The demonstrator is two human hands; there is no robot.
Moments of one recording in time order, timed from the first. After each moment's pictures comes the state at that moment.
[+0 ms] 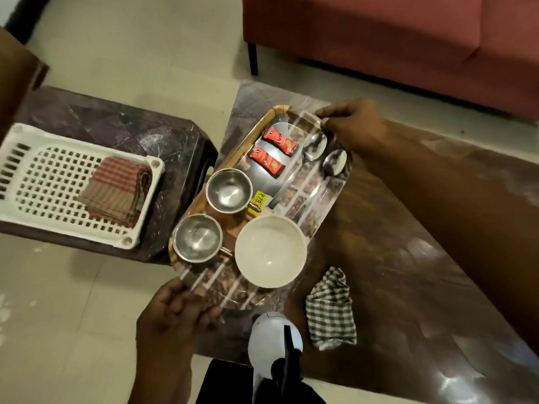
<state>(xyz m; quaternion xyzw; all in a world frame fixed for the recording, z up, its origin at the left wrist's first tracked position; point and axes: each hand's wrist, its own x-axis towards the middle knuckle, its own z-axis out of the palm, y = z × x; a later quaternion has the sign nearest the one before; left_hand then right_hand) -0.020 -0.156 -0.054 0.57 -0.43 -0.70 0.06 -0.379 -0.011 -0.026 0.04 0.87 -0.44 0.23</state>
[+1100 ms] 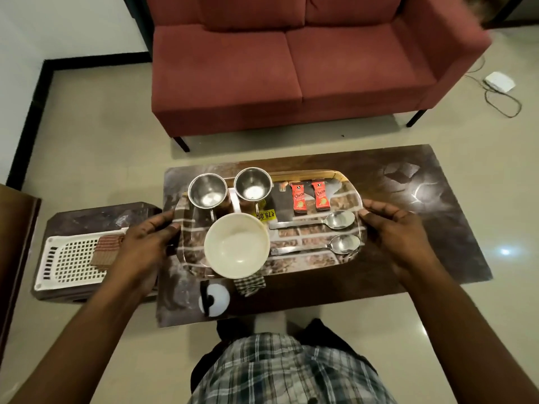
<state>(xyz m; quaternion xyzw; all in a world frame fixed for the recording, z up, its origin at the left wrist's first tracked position) -0.095 -0.057 0.245 0.30 -0.66 -0.68 -0.11 -0.118 0.367 0.250 0.27 0.66 -0.69 0.08</state>
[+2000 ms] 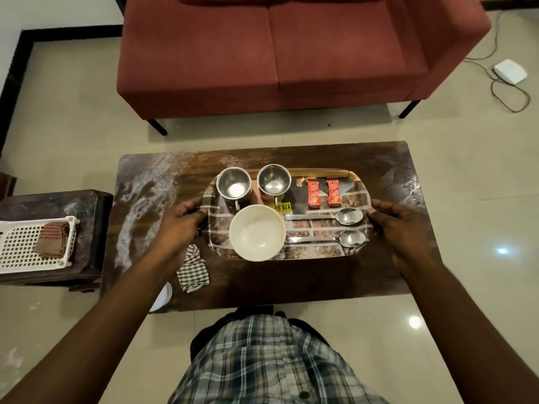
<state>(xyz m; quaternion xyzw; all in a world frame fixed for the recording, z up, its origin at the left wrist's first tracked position) -0.163 0.169 0.195 0.30 -0.70 -0.63 -0.13 -0.182 0.579 0.198 0.32 0.68 -0.66 0.07</state>
